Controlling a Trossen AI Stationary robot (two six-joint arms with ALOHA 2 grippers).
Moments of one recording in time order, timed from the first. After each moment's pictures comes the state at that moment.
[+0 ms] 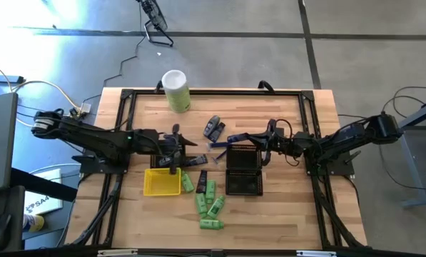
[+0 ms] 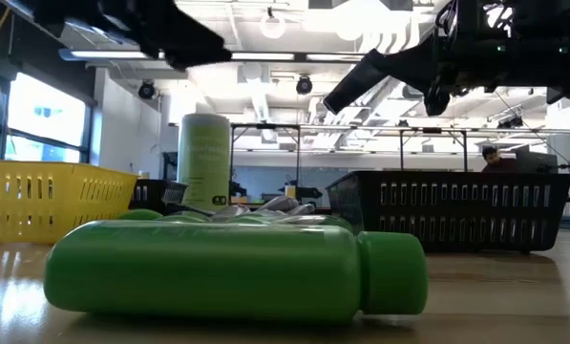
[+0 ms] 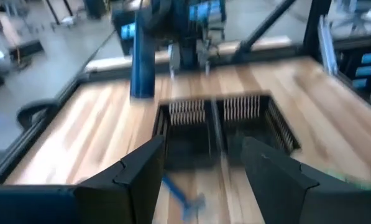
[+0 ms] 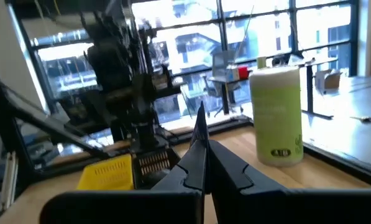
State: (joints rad) left arm -0.11 1.07 0.58 0.29 -0.14 0.10; right arm 0.05 1.19 0.19 1.15 0.29 0.15
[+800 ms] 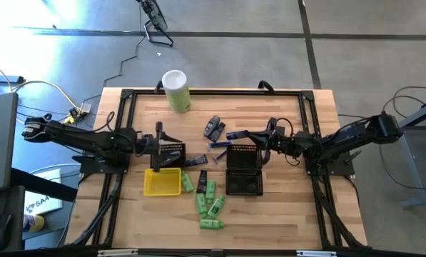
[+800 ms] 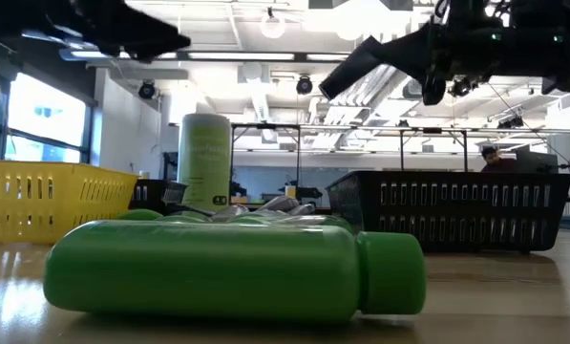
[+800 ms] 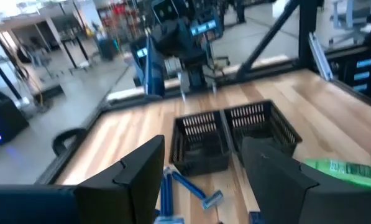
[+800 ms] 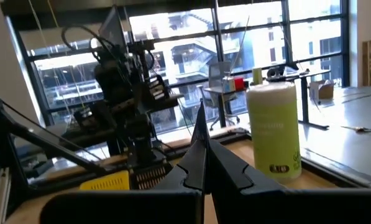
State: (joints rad) left arm -0.11 0.71 0.37 0.30 -0.14 0.23; right arm 0.06 1.18 0.24 1.15 0.32 0.13
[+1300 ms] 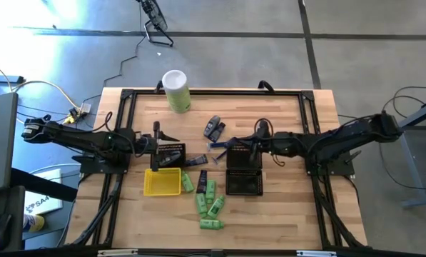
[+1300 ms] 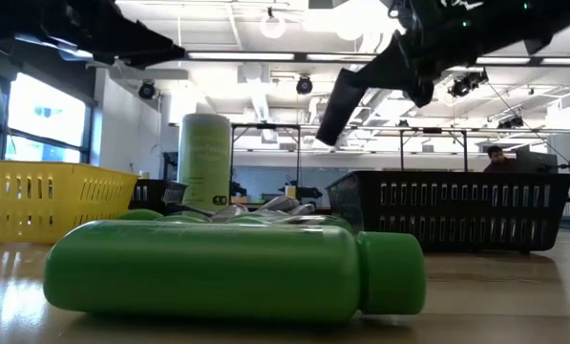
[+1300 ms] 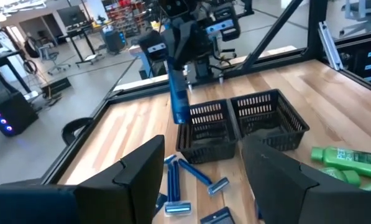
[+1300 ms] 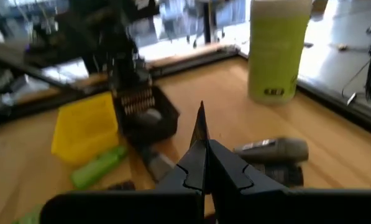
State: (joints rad) left arm -0.11 0.66 0.35 0.24 -0.17 0.22; right arm 0.10 1.18 0.54 0.38 0.37 0.27
